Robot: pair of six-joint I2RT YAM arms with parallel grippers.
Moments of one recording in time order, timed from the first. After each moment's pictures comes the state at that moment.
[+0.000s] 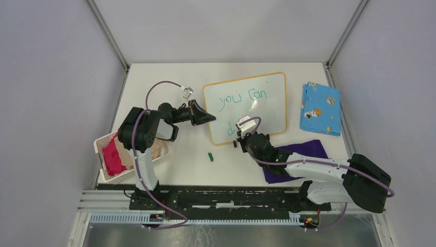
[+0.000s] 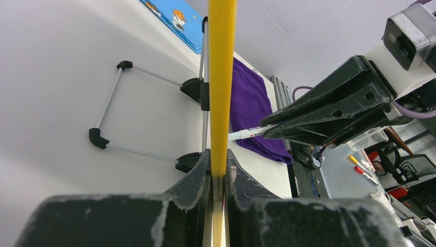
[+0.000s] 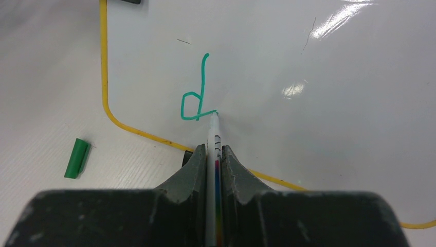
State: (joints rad) left arm -0.22 2.00 0.71 1.53 1.18 -0.85; right arm 1.01 1.23 0.52 0.32 0.52 0.09
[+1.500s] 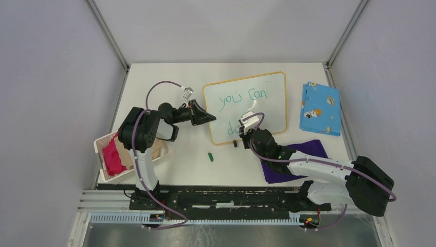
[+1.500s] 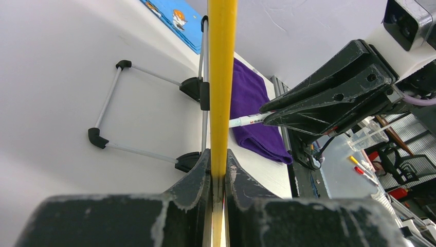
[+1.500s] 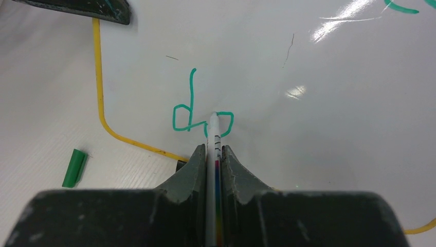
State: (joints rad) left arm -0.22 2.00 0.71 1.53 1.18 -0.85; right arm 0.95 1.20 0.52 0.32 0.46 0.08
